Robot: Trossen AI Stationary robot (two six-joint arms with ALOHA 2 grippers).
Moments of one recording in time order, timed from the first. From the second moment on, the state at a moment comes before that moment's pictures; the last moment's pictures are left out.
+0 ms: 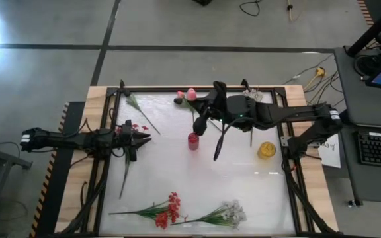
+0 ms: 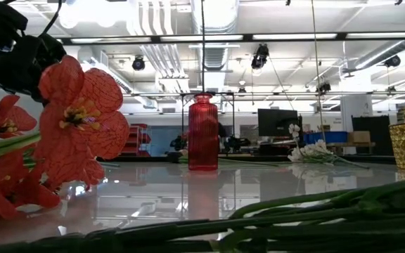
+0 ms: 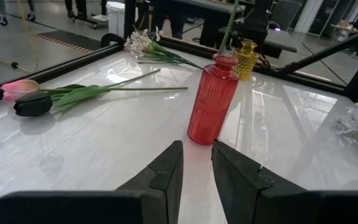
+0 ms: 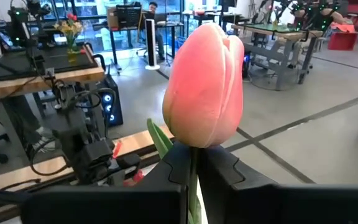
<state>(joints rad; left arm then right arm) -0.04 0.27 0.02 0.04 -0.28 -0.25 0.05 1.56 1.58 -0.16 0.53 0.09</state>
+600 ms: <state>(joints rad) -0.04 0.27 0.02 0.27 -0.36 -0.77 0.05 1.59 1.57 -0.18 0.53 0.12</state>
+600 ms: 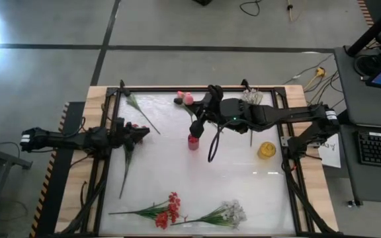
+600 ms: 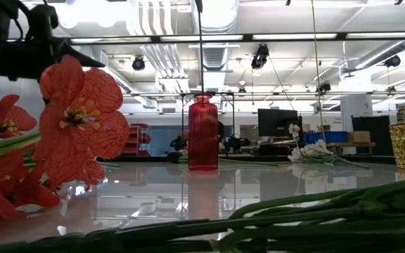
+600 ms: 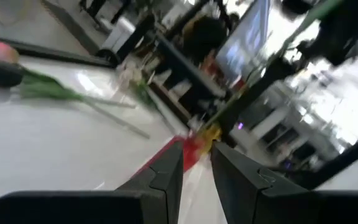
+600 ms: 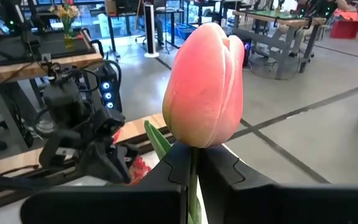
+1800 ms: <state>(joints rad) -0.04 0.77 0.93 -0.59 -0.59 -0.35 0.05 1.64 1.62 -0.67 0.29 0.48</state>
